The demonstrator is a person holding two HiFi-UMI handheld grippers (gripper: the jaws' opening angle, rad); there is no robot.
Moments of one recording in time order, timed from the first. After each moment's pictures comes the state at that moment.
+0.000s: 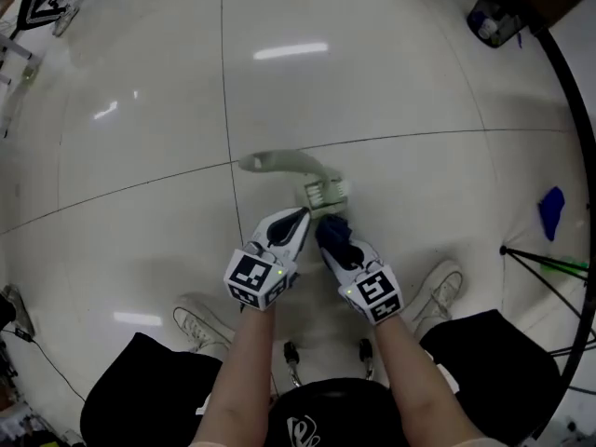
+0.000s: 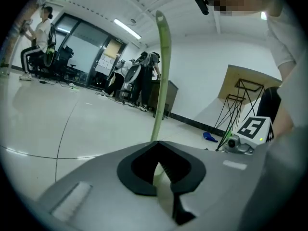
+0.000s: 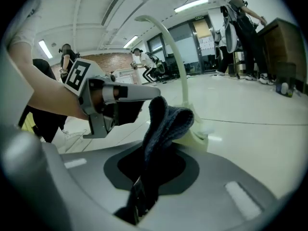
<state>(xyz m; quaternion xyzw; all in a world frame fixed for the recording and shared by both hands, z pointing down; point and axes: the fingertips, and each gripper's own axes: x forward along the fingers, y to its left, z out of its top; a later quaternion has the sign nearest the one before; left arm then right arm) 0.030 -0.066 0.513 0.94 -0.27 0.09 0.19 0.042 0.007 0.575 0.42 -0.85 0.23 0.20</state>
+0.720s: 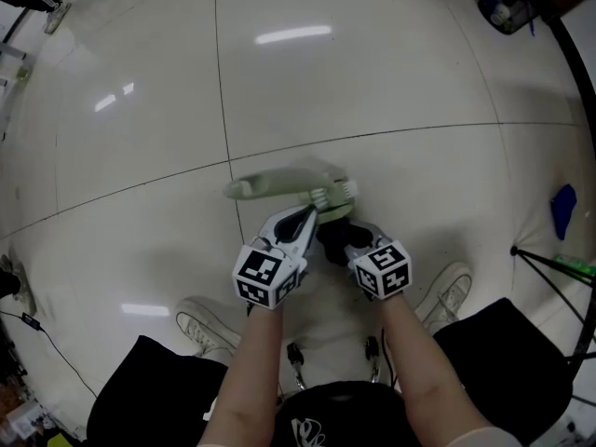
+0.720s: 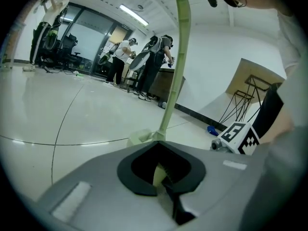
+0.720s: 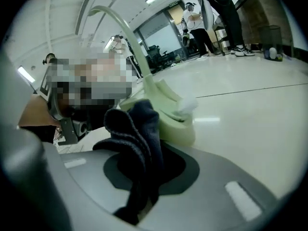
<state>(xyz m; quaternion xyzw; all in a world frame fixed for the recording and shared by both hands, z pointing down) 0.041 -0.077 0.552 0.92 -0.28 0.15 0.25 0.072 -0.025 0.637 0.43 -0.81 0.36 0.18</state>
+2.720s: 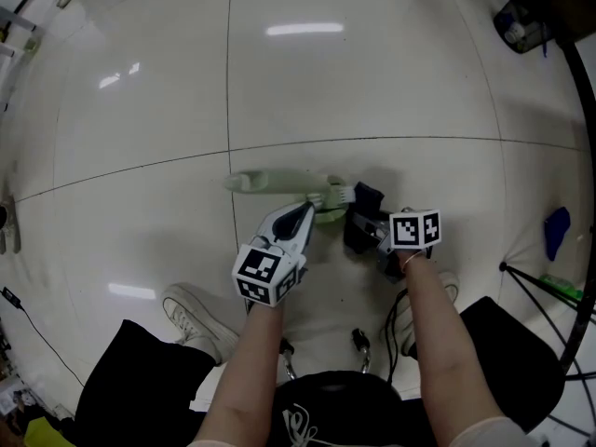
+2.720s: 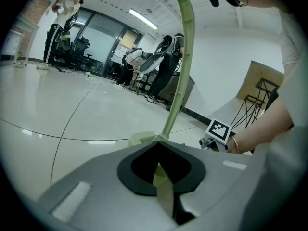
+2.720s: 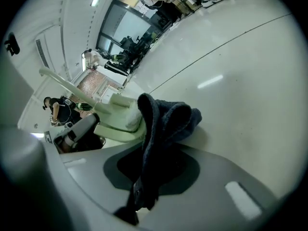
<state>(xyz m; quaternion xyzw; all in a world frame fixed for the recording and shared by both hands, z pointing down) 0.043 -0.080 0.551 0.90 -0.33 0.13 0.26 0.134 -0.046 0.658 0.34 -0.73 0.58 0.12</state>
